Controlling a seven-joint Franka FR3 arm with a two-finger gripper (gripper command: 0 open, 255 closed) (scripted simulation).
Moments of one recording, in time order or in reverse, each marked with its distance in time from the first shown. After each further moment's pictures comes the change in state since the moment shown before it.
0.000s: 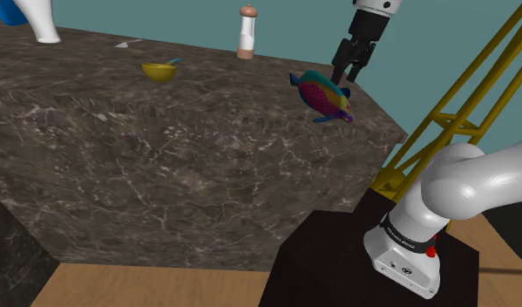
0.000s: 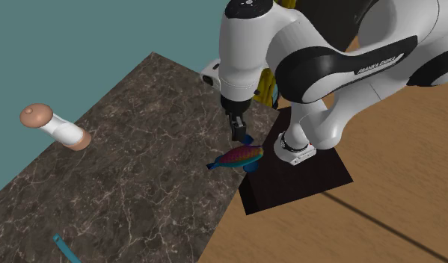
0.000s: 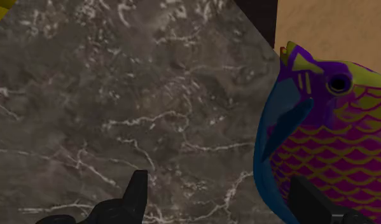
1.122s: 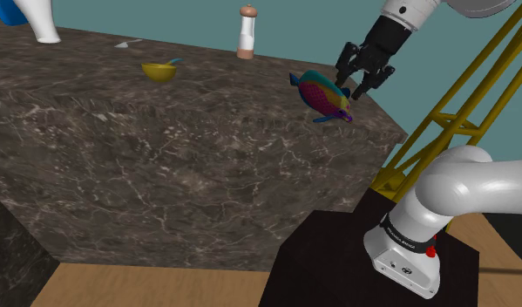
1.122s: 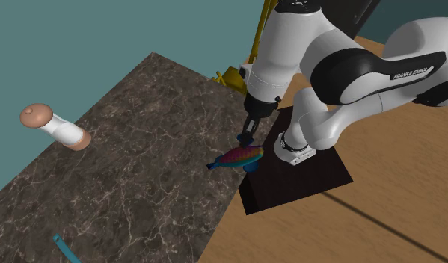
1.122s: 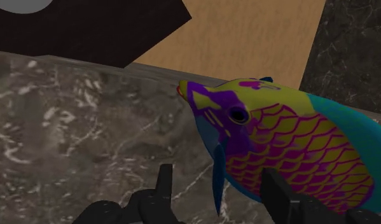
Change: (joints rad) arm -0.141 -0.269 0.093 -0.201 0.243 0.077 0.497
